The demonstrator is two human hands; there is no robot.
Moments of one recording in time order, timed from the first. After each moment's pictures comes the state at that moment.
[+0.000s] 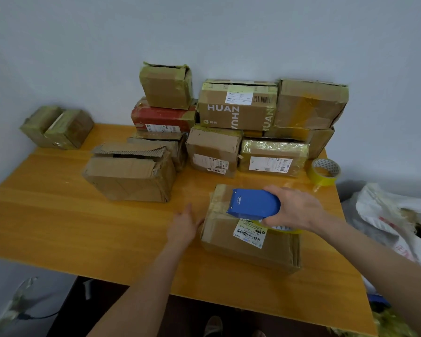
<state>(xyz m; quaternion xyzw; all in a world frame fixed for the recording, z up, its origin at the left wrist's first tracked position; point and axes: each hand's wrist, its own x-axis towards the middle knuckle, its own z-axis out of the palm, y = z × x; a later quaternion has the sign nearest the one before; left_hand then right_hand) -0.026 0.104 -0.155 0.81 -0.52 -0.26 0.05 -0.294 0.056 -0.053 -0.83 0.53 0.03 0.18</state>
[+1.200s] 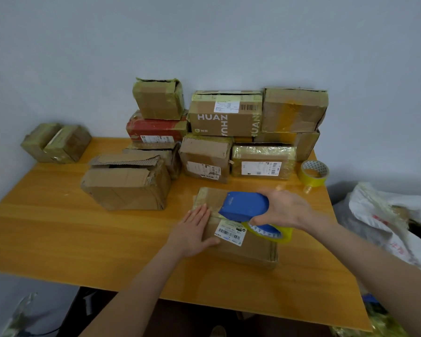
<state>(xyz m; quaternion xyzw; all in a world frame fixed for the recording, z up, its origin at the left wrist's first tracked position) -0.036 0.116 -0.137 0.58 -0.80 -0.10 -0.12 -0.294 0.062 -0.041 -0.80 0.56 0.01 0.23</state>
